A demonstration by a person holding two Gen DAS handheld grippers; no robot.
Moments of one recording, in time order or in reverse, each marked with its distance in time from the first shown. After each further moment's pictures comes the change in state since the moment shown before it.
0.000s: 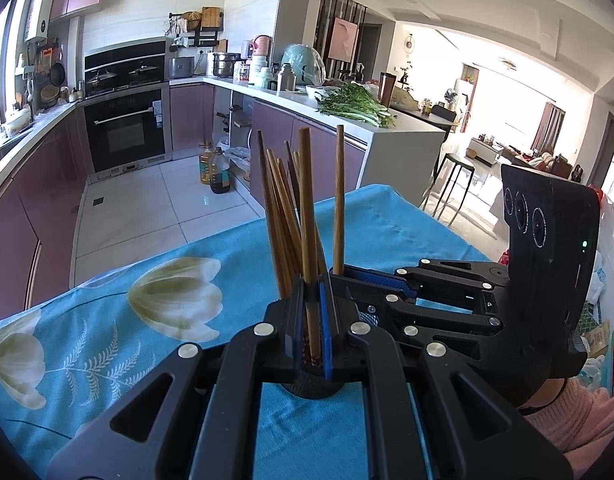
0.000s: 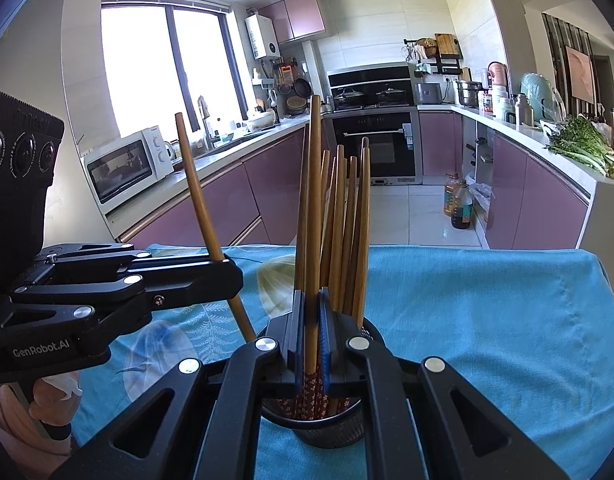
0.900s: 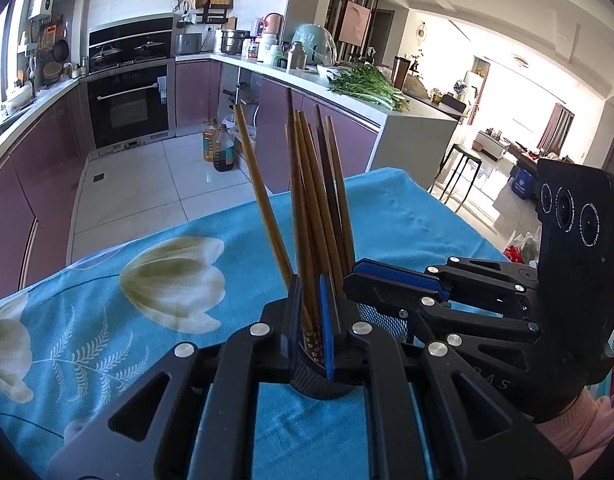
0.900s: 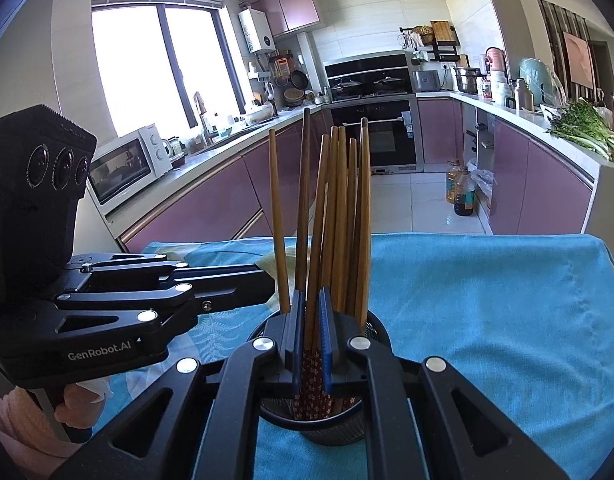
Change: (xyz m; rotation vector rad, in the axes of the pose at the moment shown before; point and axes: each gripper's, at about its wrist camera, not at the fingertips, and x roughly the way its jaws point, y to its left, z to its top) left arm 0.041 0.023 -0.003 -0.046 0.072 0.003; right arm 0.008 -0.009 0.000 0.040 0.031 0.014
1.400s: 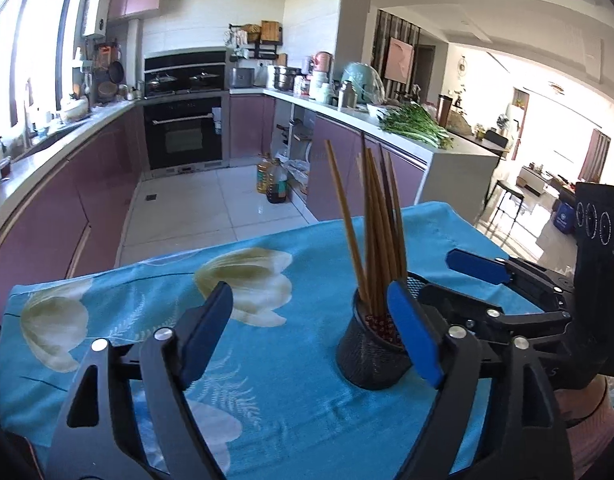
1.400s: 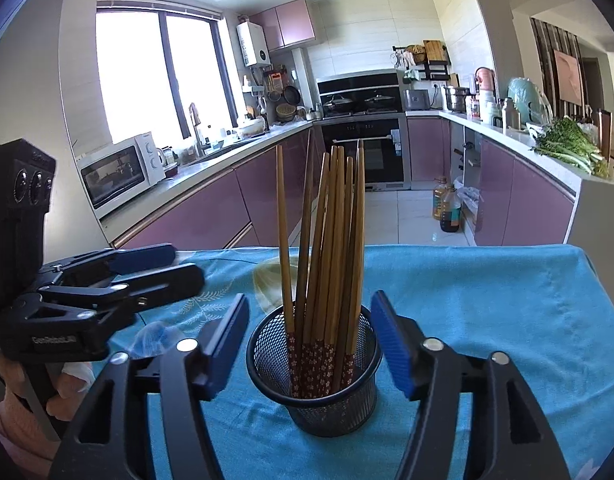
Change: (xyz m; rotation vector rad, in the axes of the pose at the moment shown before) left arm -0.057 0.017 -0.029 -0.051 -0.167 0.217; right arm -0.023 0.012 -0.008 -0.035 -0.086 -0.072
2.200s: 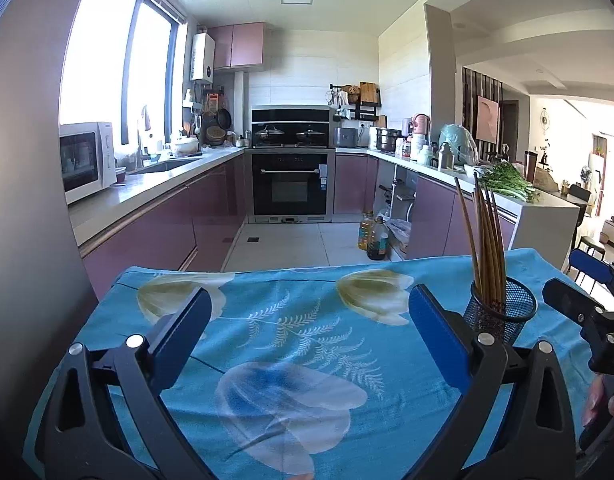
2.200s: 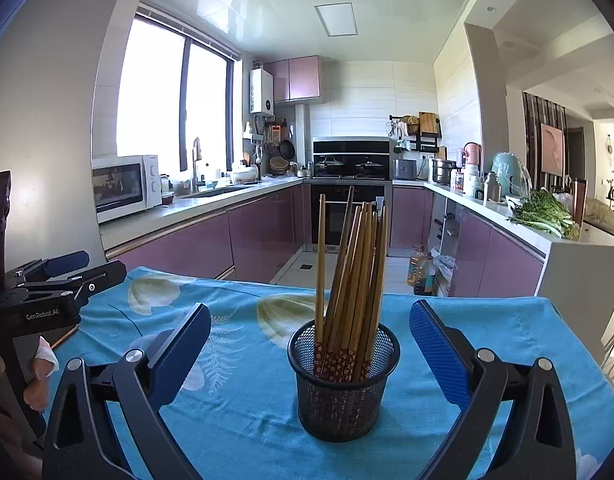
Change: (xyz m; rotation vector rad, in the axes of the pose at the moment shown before) left arm -0.109 0.055 -0.068 -0.086 -0.239 0.368; right arm -0.044 0.054 -0.033 -0.137 -0.220 -0.104
